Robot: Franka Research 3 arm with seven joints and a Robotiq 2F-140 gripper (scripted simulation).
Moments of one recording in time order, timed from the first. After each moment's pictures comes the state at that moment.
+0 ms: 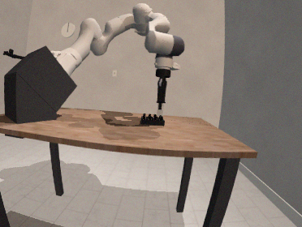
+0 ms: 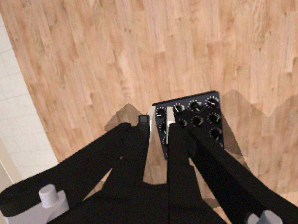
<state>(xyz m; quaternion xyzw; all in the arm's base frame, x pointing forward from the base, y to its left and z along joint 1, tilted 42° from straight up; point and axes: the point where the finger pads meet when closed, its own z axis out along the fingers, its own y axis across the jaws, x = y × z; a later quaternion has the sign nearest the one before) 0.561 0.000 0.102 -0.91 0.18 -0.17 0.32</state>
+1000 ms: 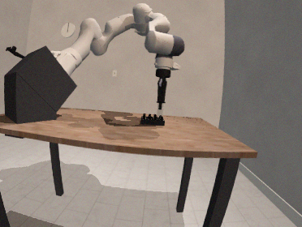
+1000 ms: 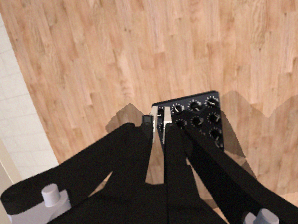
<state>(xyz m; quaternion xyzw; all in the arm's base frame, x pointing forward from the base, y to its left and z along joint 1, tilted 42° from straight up) 0.561 0.000 0.102 -0.91 0.18 -0.17 0.32</state>
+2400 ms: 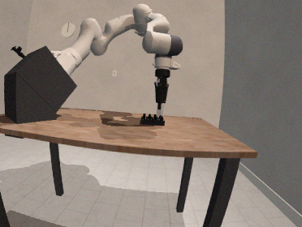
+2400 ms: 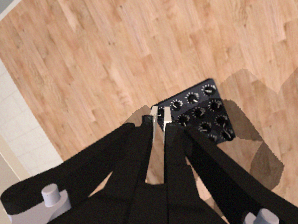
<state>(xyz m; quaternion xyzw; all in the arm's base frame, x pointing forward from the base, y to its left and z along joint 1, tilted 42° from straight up) 0.560 0.000 0.102 -0.88 0.29 -0.13 0.34</state>
